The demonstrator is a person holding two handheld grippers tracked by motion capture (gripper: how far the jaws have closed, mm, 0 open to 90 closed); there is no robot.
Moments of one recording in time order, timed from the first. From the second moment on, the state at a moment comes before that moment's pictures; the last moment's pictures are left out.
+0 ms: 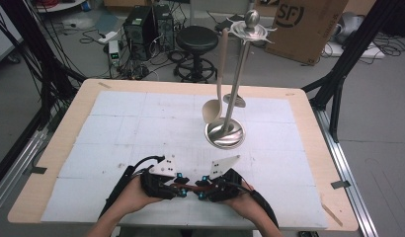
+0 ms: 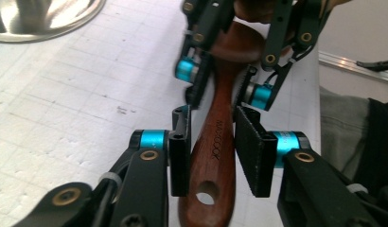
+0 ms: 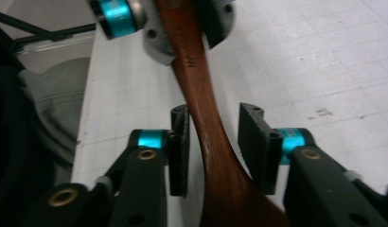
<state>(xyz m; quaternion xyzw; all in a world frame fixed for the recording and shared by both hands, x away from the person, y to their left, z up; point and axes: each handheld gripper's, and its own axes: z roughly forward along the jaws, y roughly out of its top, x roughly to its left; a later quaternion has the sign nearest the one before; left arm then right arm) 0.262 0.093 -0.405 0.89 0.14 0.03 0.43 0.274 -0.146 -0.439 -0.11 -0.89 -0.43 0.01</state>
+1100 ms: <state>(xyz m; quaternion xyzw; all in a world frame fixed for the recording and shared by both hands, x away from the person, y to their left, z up) 0.271 0.111 -0.402 0.87 0.19 0.03 0.45 0.276 -0.158 -0.430 -0.14 -0.87 -0.47 0.02</state>
